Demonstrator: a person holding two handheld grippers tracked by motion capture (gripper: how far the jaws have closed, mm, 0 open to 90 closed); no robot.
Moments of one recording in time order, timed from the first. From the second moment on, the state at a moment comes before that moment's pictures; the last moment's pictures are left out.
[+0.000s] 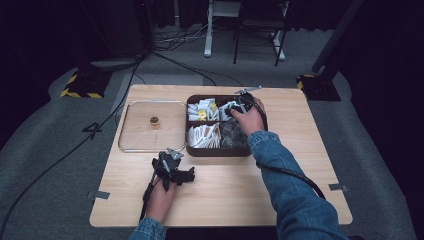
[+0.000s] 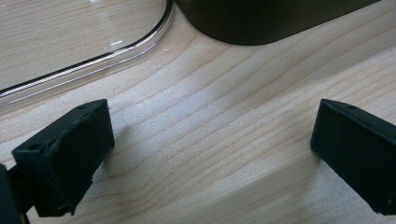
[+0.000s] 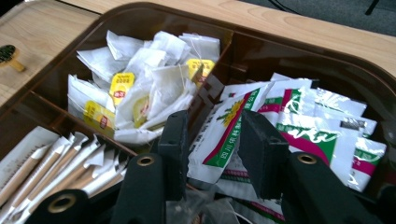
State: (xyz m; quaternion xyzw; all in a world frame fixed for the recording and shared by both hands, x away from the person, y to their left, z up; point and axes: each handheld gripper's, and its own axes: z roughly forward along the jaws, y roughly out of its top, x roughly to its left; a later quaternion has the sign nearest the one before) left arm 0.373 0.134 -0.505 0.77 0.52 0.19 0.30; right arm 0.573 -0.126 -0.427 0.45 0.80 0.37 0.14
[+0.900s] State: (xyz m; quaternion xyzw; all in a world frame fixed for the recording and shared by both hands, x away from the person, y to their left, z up) left arm 0.373 0.134 -0.505 0.78 0.52 0.19 0.30; right arm 0.584 -0.102 -0.442 0.48 0.80 0.34 0.15
